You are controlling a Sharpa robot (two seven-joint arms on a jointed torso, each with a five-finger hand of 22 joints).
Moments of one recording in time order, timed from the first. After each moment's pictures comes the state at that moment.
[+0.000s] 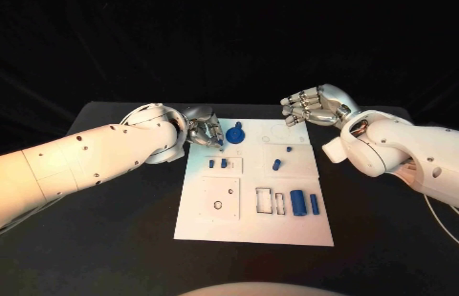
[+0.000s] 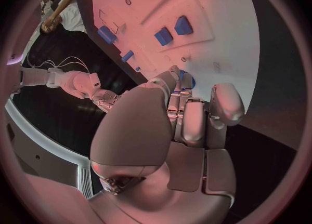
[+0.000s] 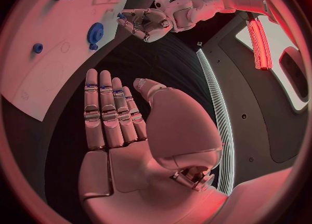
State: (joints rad) left arm 1.24 -0.68 0.01 1.35 -1.27 -0.06 -0.18; left_hand 1.51 -0.10 0.38 0.11 0.07 1.09 0.12 0.18 0.20 1.17 0.05 0.29 0.10 1.46 -0.02 1.33 1.16 0.11 1.41 0.08 1.12 1.28; right arm 1.25 -0.89 -0.03 1.53 -0.63 -0.40 0.17; right_hand 1.31 -0.06 0.39 0.10 0.34 0.91 0.22 0.10 0.15 1.07 0.15 0.18 0.06 1.20 0.10 0.06 0.20 0.18 1.05 0.20 0.22 0.07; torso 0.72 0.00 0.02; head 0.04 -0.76
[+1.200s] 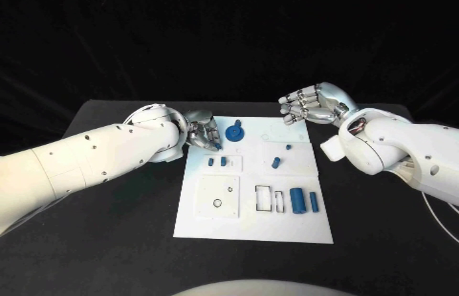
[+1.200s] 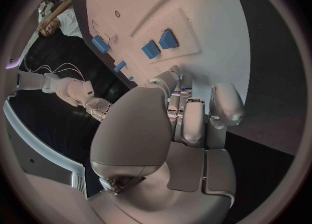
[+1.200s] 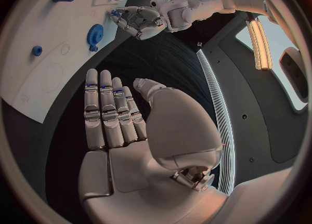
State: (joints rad) left arm 1.23 -0.64 0.00 1.28 -1.30 0.00 -0.19; left_hand 1.51 -0.10 0.38 0.11 0.07 1.09 0.12 0.17 0.20 1.18 0.05 0.29 0.11 1.46 -0.02 1.33 1.16 0.11 1.41 0.08 1.12 1.28; right arm 1.25 -0.88 -0.03 1.54 -0.63 -0.40 0.16; right_hand 1.31 -0.06 0.40 0.10 0.34 0.92 0.22 0.10 0.15 1.08 0.15 0.18 0.06 1.20 0.10 0.06 0.18 0.18 1.06 0.21 0.20 0.07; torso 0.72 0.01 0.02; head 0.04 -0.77
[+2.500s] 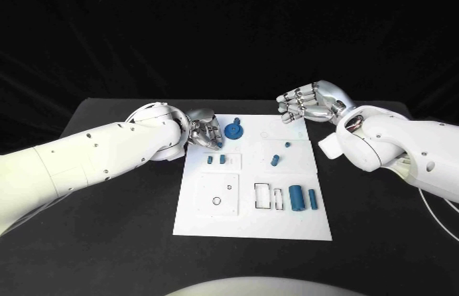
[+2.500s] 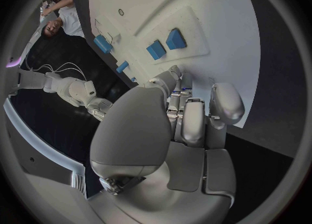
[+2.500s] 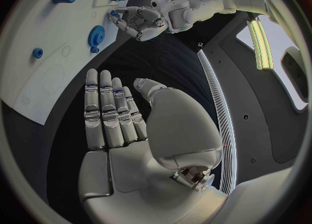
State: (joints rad) left arm 1.23 -0.63 0.00 1.28 -1.29 0.01 -0.18; left_hand 1.50 -0.11 0.39 0.10 0.07 1.09 0.12 0.17 0.20 1.17 0.06 0.27 0.11 1.46 -0.02 1.33 1.14 0.11 1.41 0.08 1.11 1.28; right arm 1.25 -0.88 -0.03 1.53 -0.63 -0.39 0.14; right_hand 1.31 -0.06 0.39 0.10 0.34 0.91 0.22 0.09 0.14 1.07 0.16 0.17 0.06 1.20 0.10 0.06 0.16 0.18 1.06 0.21 0.19 0.07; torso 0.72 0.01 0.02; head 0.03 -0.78
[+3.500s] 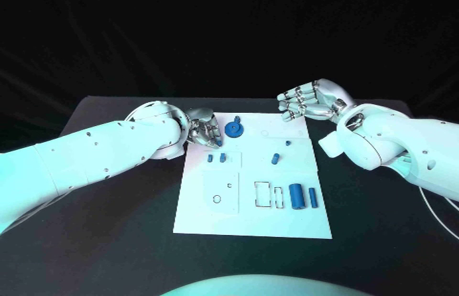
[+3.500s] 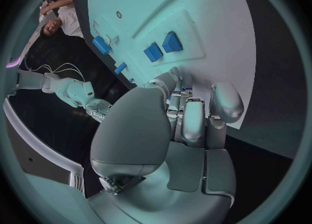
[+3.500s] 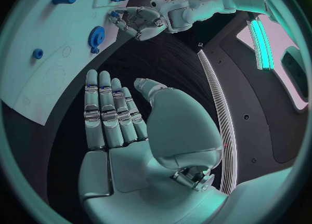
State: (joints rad) left arm 1.22 -0.63 0.00 1.27 -1.29 0.01 -0.19; left_hand 1.47 -0.13 0.39 0.10 0.07 1.06 0.14 0.14 0.18 1.17 0.06 0.26 0.12 1.46 -0.02 1.33 1.14 0.11 1.40 0.09 1.11 1.28; right arm 1.25 -0.88 -0.03 1.53 -0.63 -0.39 0.14; right_hand 1.30 -0.06 0.39 0.09 0.34 0.91 0.23 0.08 0.14 1.06 0.17 0.16 0.06 1.19 0.11 0.06 0.14 0.18 1.05 0.21 0.17 0.07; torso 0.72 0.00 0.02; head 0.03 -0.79
